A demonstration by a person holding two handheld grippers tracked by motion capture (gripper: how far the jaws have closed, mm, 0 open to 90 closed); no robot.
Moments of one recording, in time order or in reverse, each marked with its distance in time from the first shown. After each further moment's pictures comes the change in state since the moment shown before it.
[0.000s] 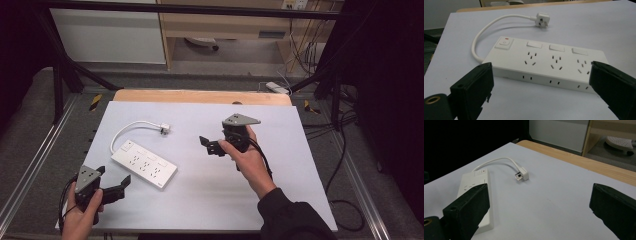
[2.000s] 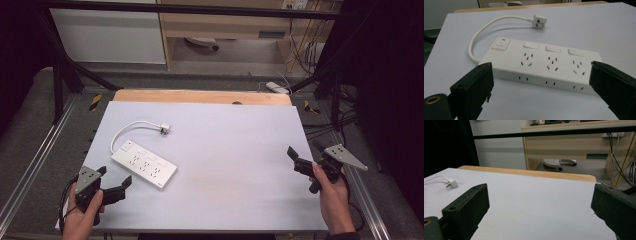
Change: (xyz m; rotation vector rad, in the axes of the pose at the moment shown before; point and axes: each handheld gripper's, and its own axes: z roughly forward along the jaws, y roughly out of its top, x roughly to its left) left arm -0.003 0.000 -0.001 -0.012 -0.011 -0.012; right arm -0.117 -0.107 -0.174 -0.273 -0.360 0.112
